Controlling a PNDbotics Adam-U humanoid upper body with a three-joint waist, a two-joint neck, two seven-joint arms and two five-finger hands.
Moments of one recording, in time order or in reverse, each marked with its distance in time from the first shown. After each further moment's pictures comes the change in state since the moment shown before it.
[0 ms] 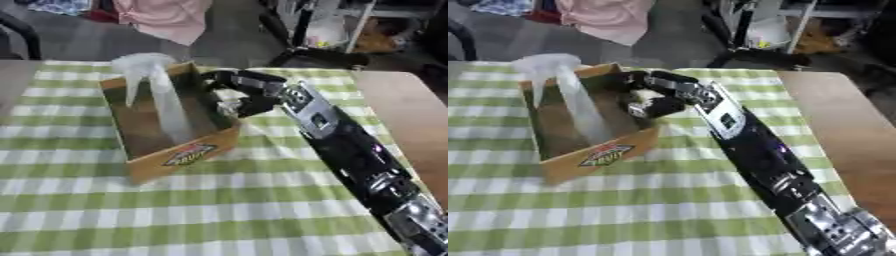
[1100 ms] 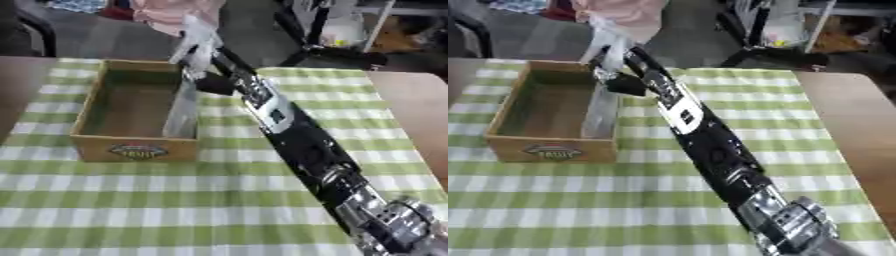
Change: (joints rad) left arm -0.030 -0.009 -0.012 -0.011 0.014 0.001 -0.006; right arm -0.125 0.109 -0.085 0.095 -0.048 0.041 -0.453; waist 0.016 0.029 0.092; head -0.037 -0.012
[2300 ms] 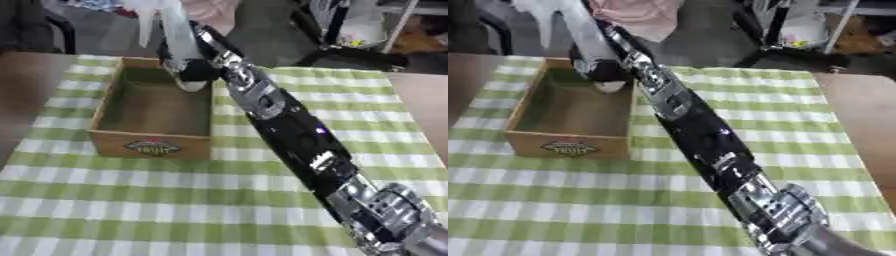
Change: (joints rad) left arm -0.033 -0.001 -0.002 -0.002 0.005 0.000 -0.003; right arm -0.075 0.079 0.036 0.038 -0.001 0.064 0.001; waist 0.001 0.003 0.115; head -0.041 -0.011
